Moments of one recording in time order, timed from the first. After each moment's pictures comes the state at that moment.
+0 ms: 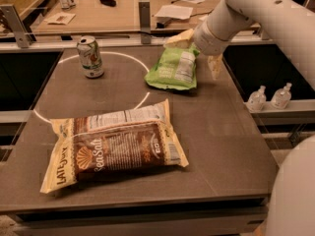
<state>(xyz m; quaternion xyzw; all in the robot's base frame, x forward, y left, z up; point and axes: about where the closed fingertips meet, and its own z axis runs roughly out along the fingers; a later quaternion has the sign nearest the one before) 0.705 -0.121 0.880 -0.95 0.17 -0.17 0.22</state>
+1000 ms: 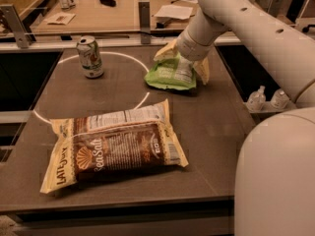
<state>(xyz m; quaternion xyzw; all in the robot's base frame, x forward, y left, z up) 0.722 -0.085 0.842 -0.96 0.16 -0.12 0.20</state>
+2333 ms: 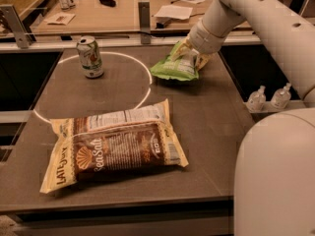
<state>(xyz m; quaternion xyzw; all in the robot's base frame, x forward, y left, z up) 0.717 -0.113 0.868 -0.95 0.21 -0.10 0.21</state>
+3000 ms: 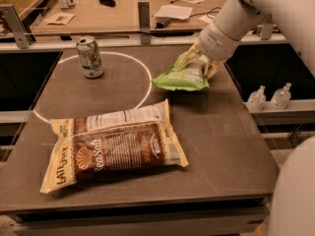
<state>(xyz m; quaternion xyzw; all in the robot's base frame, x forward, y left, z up) 0.642 -0.116 0.881 -0.95 0.20 -0.03 0.23</state>
